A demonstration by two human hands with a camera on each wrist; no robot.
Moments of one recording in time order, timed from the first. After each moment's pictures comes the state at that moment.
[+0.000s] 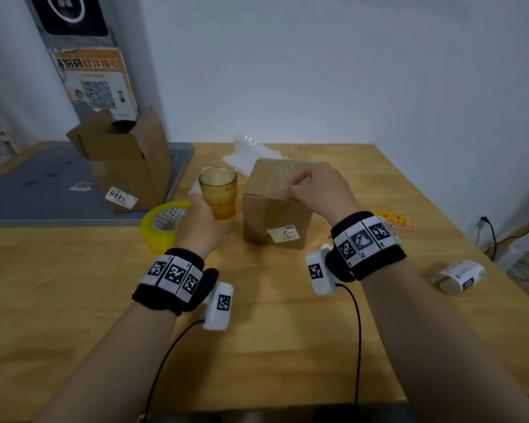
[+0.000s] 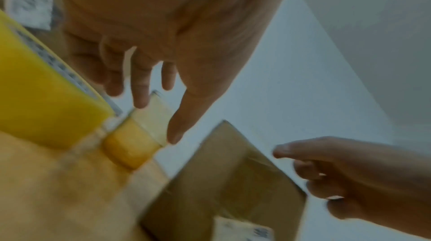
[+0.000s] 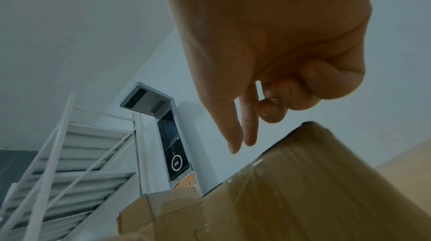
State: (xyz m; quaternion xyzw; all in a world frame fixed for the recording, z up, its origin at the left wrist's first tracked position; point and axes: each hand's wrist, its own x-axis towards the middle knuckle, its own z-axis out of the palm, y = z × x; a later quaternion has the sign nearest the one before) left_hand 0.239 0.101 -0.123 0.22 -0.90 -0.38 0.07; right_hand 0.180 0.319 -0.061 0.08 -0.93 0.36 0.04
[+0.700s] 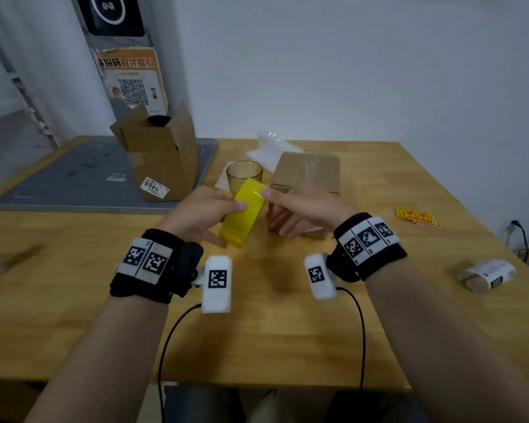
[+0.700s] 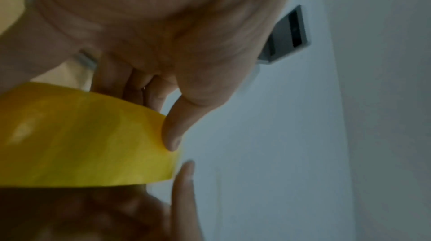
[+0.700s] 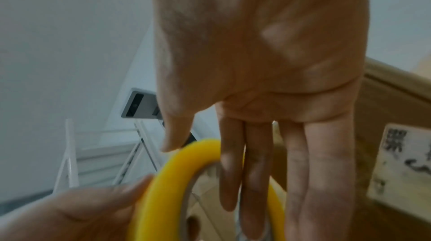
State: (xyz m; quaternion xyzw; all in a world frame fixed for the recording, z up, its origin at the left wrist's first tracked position) left_hand 0.294 0.074 -0.070 0.18 -0.79 -0.59 -0.04; right_hand 0.212 0.272 -0.076 0.20 -0.84 0.45 -0.23
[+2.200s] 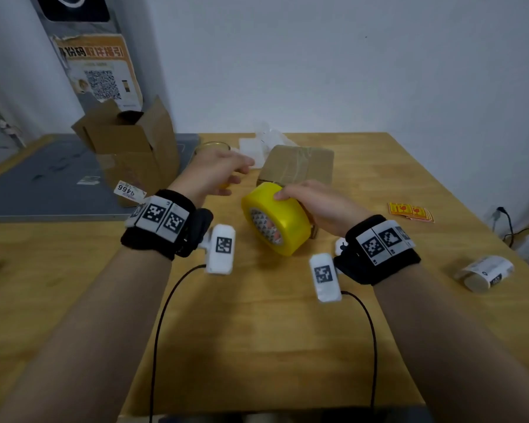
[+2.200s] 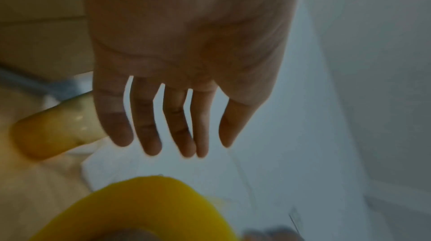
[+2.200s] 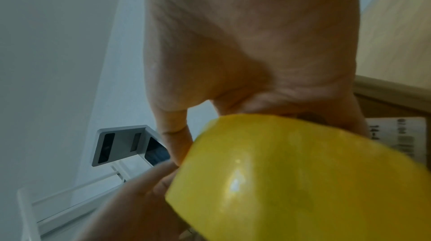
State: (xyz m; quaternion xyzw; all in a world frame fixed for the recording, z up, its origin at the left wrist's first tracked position) left_hand 0.213 0.090 -0.049 0.10 -0.81 -0.57 0.04; right_hand 0.184 0.296 -0.088 0.12 -0.79 0.57 -0.21
